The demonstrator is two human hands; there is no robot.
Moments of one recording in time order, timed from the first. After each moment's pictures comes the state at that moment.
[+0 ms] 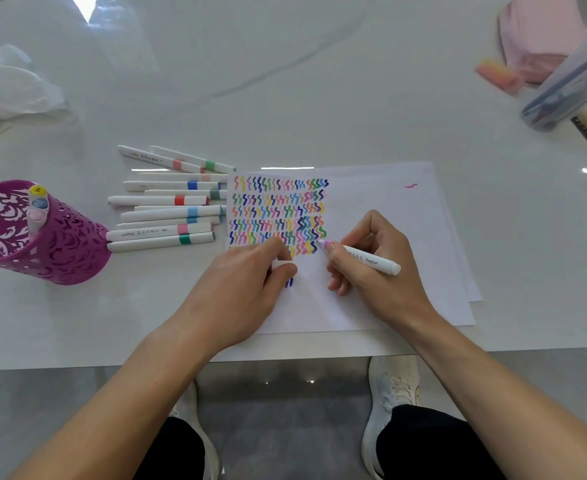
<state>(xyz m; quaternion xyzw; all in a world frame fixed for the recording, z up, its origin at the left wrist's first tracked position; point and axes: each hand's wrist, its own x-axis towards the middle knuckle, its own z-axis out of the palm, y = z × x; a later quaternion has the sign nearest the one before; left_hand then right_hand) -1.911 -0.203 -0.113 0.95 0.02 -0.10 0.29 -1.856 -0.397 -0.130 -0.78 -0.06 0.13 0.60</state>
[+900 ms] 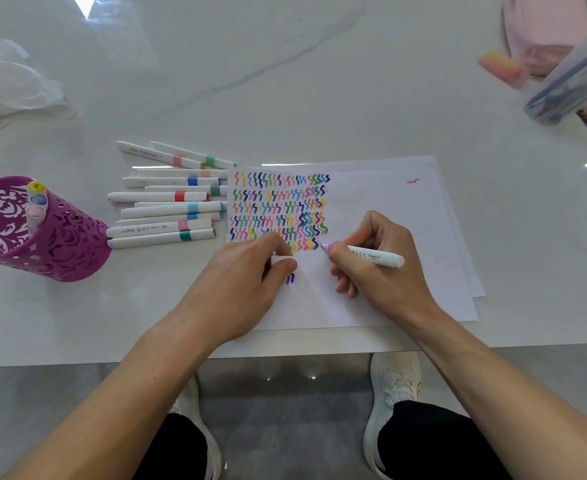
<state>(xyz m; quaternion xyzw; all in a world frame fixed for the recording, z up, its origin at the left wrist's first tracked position) -1.909 -0.205 -0.110 0.95 0.05 -0.12 0.30 -1.855 -0.396 -0.128 -0.81 -0.03 0.14 0.57</state>
